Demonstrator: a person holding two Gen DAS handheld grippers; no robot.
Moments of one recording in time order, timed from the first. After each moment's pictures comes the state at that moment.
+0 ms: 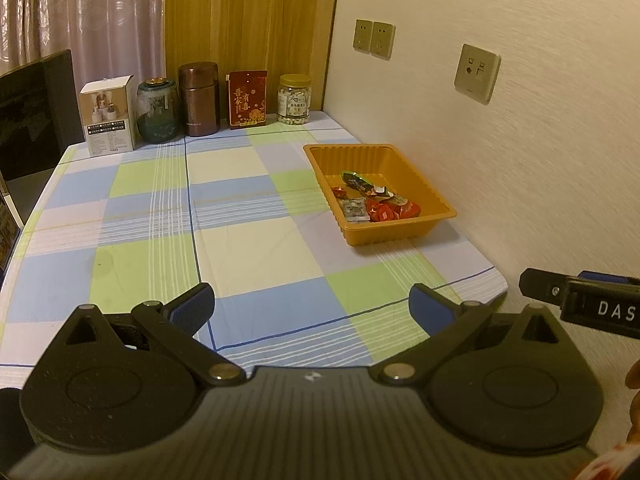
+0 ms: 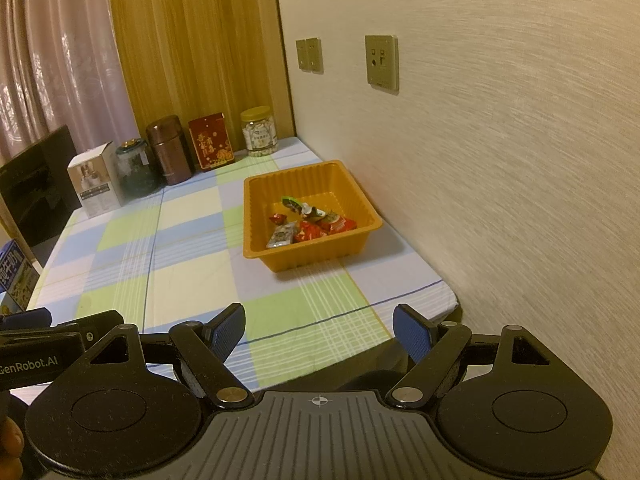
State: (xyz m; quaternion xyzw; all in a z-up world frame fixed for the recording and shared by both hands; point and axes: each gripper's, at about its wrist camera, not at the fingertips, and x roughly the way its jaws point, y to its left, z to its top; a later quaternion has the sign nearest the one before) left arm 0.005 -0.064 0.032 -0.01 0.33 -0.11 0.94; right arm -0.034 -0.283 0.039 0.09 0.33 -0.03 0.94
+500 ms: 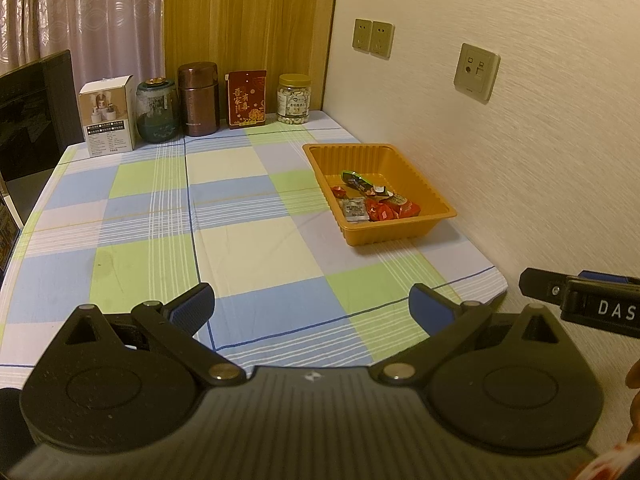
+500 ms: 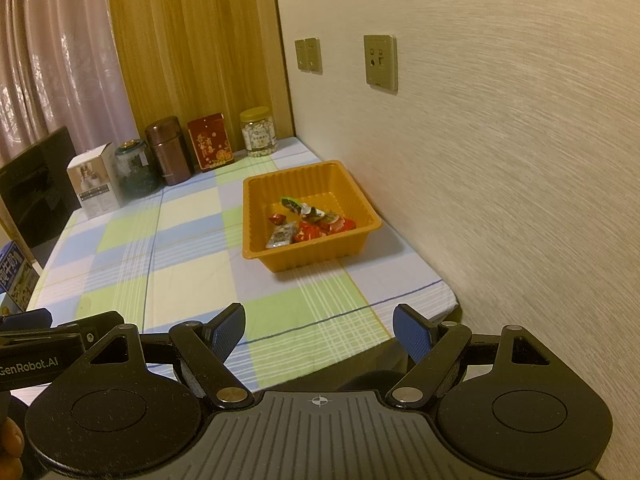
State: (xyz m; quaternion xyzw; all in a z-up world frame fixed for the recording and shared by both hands) left arm 0.005 -0.064 0.032 -0.01 0.33 -0.11 0.94; right arm -0.033 -0.283 0.039 0.10 0.33 -0.03 0.94
